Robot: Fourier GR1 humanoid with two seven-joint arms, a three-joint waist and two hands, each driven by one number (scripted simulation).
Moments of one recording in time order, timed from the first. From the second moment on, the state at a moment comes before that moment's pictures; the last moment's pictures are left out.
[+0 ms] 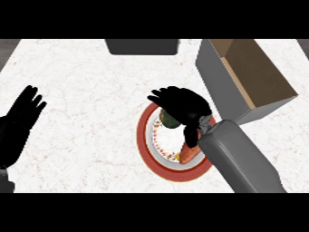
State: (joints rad) left arm -0.03 0.33 0.10 -1.63 0.31 0.01 0.24; right arm -0.62 -0.10 0.43 -1.28 1.02 0.54 0.03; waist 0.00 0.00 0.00
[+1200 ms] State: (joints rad) left arm -0.04 0.26 0.15 -1.63 0.25 -0.05 0.26; right arm -0.67 -0.01 0.36 -0.99 1.20 0.42 -0.08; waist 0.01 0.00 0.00
